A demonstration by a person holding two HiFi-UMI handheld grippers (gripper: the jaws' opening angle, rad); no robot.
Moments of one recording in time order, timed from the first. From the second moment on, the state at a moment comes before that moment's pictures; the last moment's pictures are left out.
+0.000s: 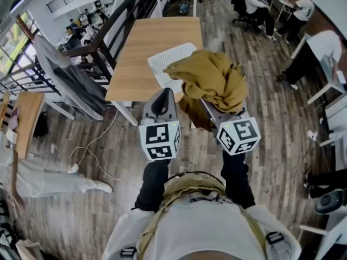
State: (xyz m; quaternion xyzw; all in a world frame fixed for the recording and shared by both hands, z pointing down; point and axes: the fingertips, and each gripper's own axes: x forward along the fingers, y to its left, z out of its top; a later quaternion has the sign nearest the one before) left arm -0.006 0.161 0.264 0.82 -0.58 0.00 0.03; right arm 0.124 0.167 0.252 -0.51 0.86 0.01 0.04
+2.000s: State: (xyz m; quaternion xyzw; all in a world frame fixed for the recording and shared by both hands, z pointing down) left arm -0.078 0.185 0.346 0.81 -0.57 0.05 0.09; right arm 0.101 0.192 0.308 -0.58 0.81 -0.03 0.03
